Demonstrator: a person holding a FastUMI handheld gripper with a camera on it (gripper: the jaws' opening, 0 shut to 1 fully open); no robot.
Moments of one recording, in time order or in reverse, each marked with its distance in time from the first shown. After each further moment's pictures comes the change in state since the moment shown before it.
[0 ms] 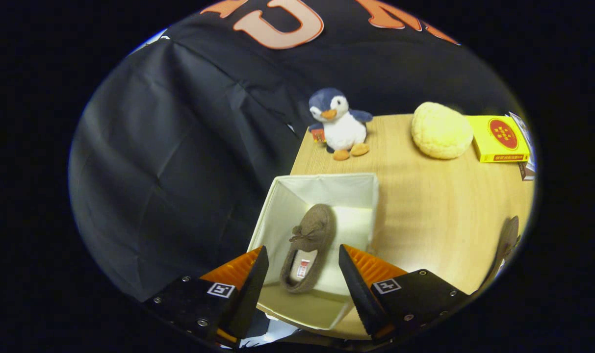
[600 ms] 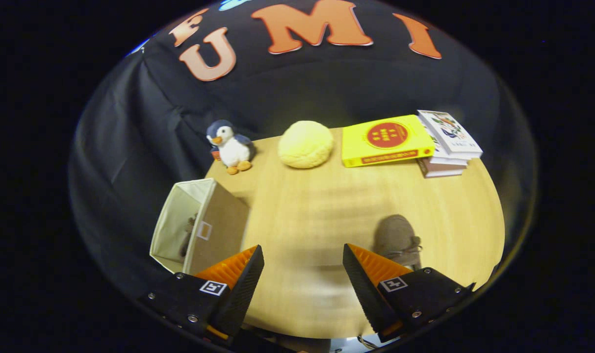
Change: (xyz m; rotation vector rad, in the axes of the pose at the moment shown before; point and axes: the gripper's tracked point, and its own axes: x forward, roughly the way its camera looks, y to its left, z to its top) arm -0.138 -0.261 -0.049 0.078 -0.070 -0.358
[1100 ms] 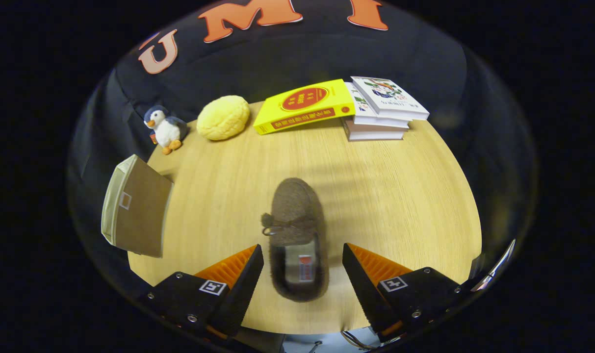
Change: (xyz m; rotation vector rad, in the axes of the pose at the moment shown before) arm 0.024 -0.157 -0.066 0.007 0.128 -0.168
